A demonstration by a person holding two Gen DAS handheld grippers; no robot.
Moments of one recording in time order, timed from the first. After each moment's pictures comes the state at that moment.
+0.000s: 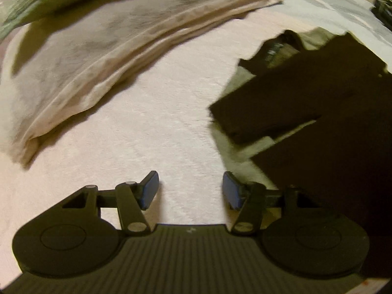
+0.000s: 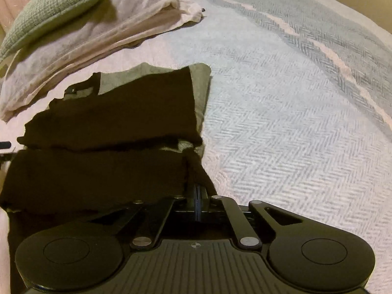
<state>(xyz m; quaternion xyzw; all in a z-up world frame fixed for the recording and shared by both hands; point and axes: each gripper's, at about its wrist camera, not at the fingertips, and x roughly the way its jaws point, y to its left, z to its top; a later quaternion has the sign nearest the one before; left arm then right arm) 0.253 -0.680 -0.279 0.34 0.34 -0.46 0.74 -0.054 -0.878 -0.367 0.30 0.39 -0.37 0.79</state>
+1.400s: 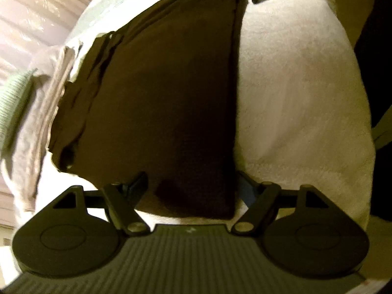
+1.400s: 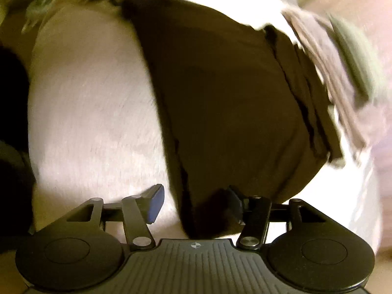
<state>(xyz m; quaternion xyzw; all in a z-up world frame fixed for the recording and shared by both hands) -0.272 -0.506 -0.343 0.59 0.14 -0.53 0.59 -0.231 -0.579 -0.385 -0.34 0.50 0.05 0.80</state>
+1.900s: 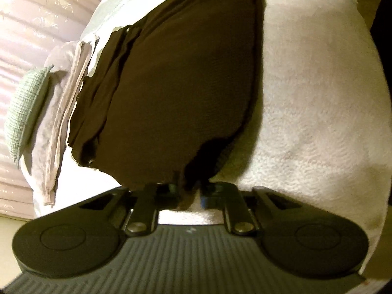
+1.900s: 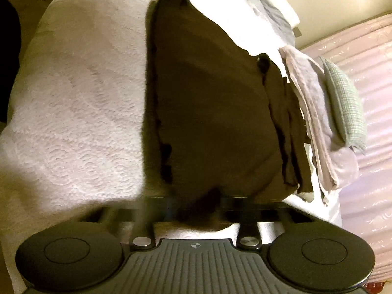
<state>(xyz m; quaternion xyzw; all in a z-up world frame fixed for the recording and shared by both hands) -0.272 -0.513 -0.336 0.60 0.13 -0.49 0.61 -0.245 -0.613 -0.409 -0.43 0.43 0.05 0.79</state>
